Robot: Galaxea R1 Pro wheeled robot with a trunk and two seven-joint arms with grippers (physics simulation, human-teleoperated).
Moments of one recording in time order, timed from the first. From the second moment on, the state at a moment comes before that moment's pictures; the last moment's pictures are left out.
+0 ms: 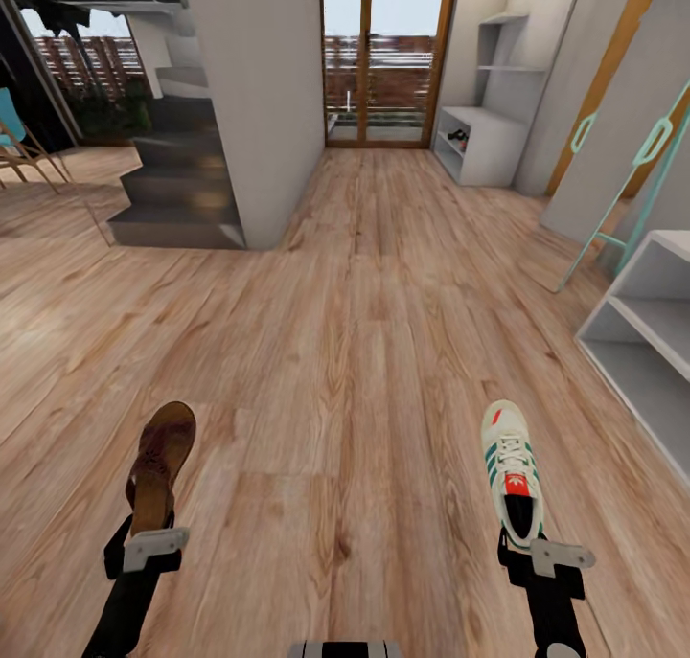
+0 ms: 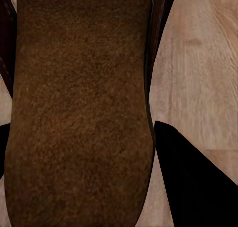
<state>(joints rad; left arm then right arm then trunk) -0.05 0.06 0.15 -1.16 -0.08 -0.36 0.08 -0.06 0.04 -0.19 -1.17 0.27 -0.11 -0.27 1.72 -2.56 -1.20</state>
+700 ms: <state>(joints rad) -0.11 0.05 0.15 -1.04 -0.09 -0.38 0.08 -0.07 0.04 -0.20 -1.13 0.27 -0.11 -0.28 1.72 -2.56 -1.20</state>
